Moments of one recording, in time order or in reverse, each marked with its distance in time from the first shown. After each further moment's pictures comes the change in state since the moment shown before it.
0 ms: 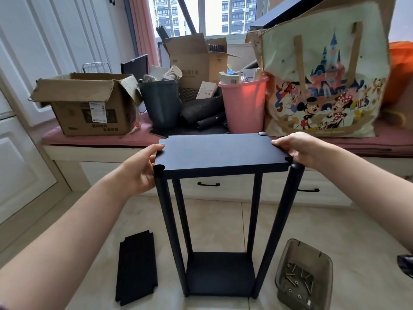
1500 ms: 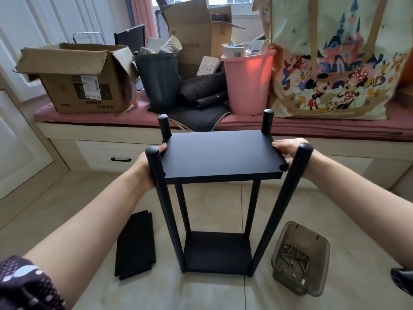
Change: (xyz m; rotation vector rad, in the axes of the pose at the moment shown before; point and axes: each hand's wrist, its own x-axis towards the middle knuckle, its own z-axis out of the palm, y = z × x) left_hand 0.072 -0.067 -0.016 0.057 0.204 0.040; right_hand 0.038 0.083 0.009 0.217 0.035 -0.002
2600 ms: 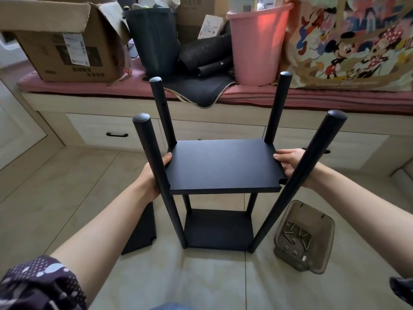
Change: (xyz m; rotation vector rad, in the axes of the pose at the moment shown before) left_hand 0.032 -0.100 -0.023 0.059 -0.058 -0.022; right_hand 0.036 0.112 -0.018 -0.044 -0.121 0.133
